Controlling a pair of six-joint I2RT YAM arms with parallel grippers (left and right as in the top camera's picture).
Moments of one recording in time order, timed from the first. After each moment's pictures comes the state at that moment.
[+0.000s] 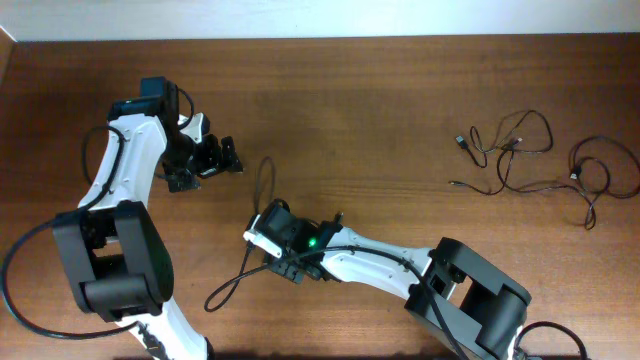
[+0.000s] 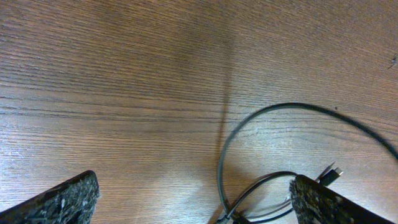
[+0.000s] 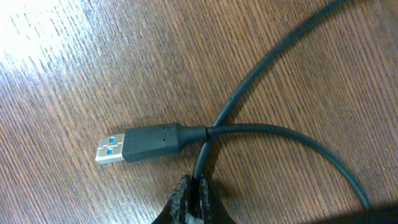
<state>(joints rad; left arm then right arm) 0.13 1.94 1.51 -1.11 0.30 -0.11 1.00 1.98 1.18 -0.32 -0.05 -0.15</state>
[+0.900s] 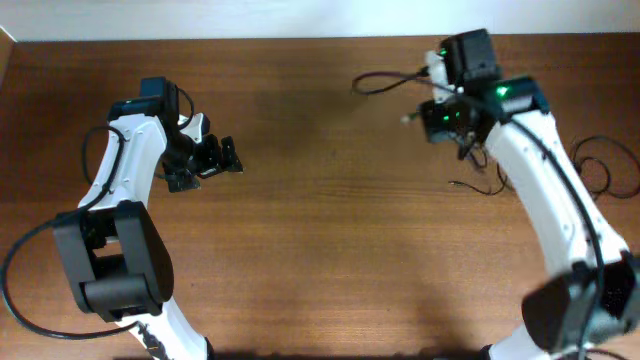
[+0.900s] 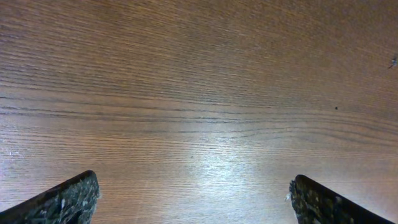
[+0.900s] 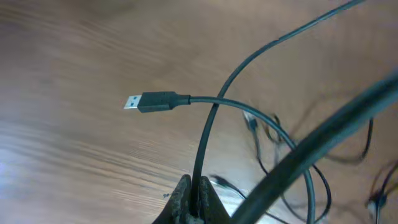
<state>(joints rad) 0.13 1.94 1.51 -1.11 0.30 -0.11 0.20 1.79 1.68 -1.01 0.09 -0.07</state>
